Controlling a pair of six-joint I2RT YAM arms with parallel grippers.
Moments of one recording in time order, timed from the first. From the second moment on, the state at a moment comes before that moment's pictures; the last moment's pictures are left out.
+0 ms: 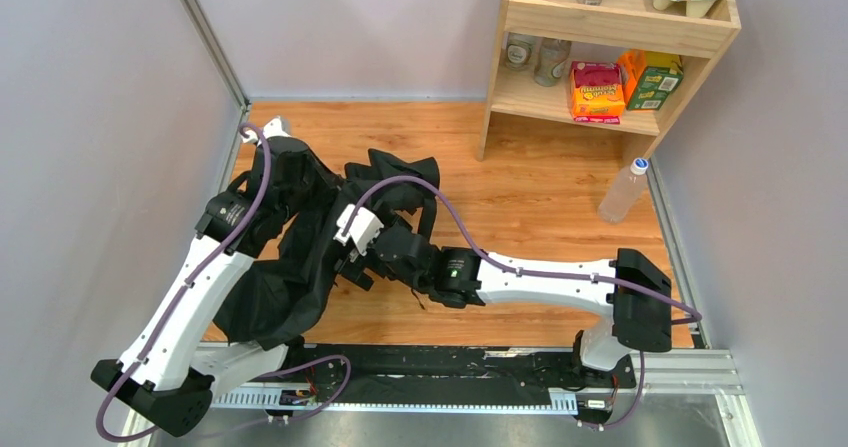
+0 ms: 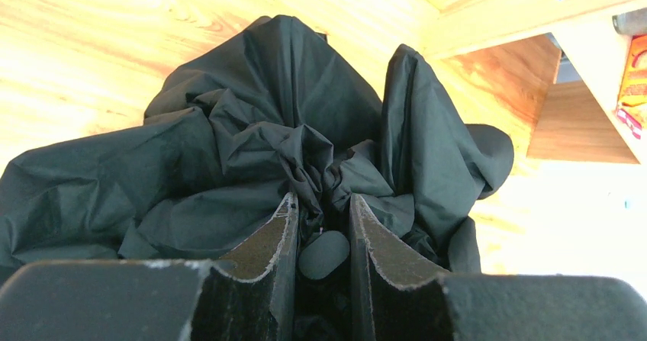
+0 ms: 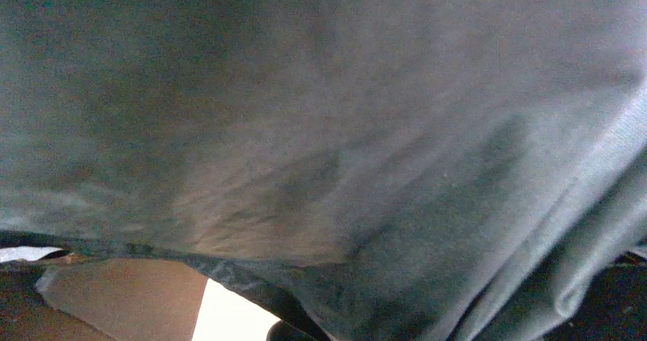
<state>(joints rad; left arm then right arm) -0.48 1.02 1.30 -0.90 -0.24 -0.90 1.31 1.60 1.23 0.00 0.37 -0.09</state>
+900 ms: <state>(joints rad) -0.48 0.94 1.24 -0.64 0.05 -0.70 1.29 1.58 0.98 0.46 0.63 -0.12</state>
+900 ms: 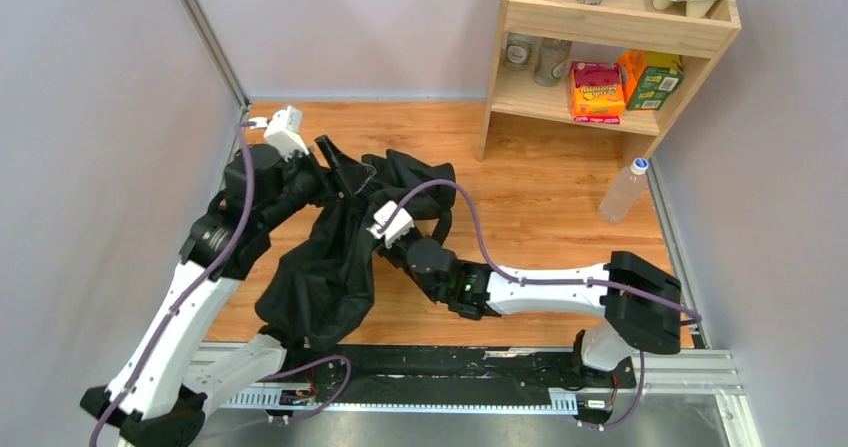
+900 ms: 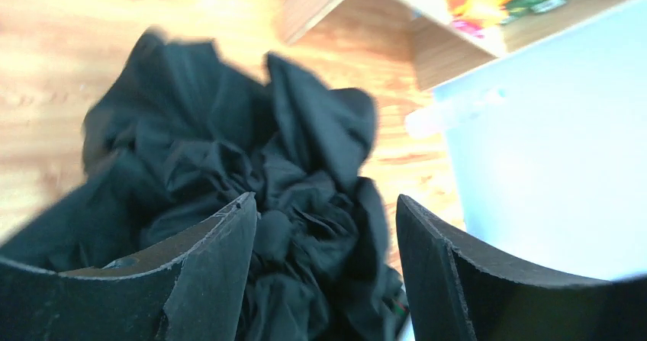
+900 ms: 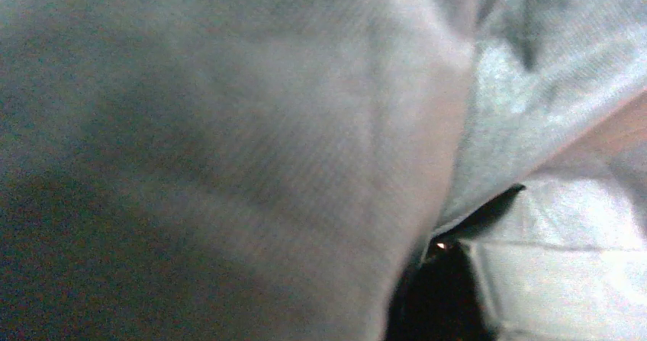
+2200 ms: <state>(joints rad) -0.48 0.92 0.83 0.18 0.80 -0.81 1.01 1.18 0.71 0.44 -0.13 0.24</state>
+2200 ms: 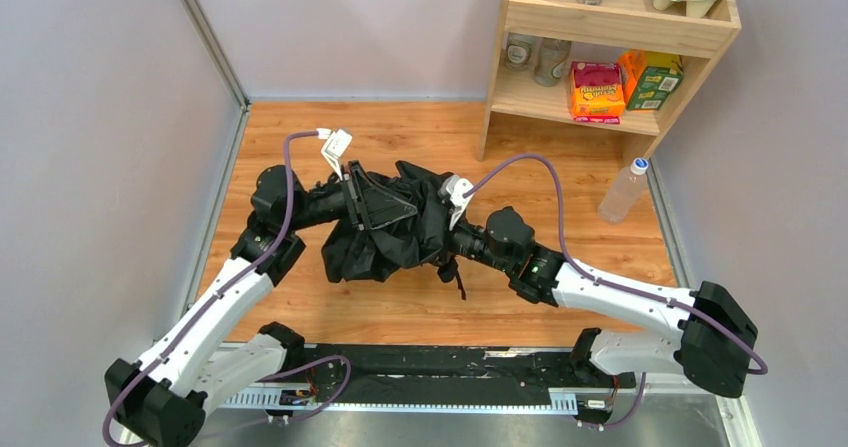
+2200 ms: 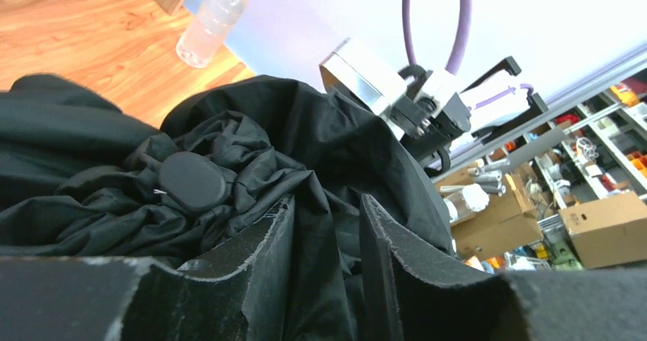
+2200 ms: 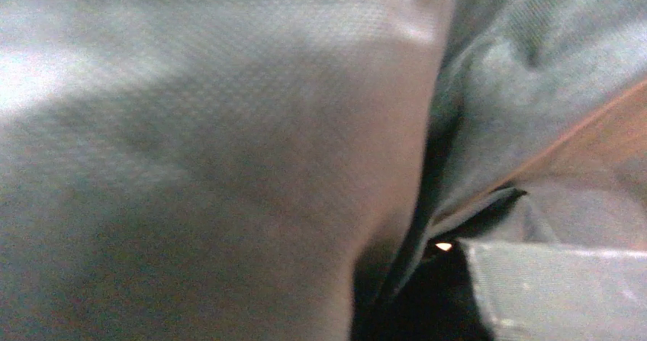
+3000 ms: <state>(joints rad) -0.48 0.59 0.89 -0.29 0.49 -0.65 0.96 1.08 0.68 0.44 -0.52 0.16</state>
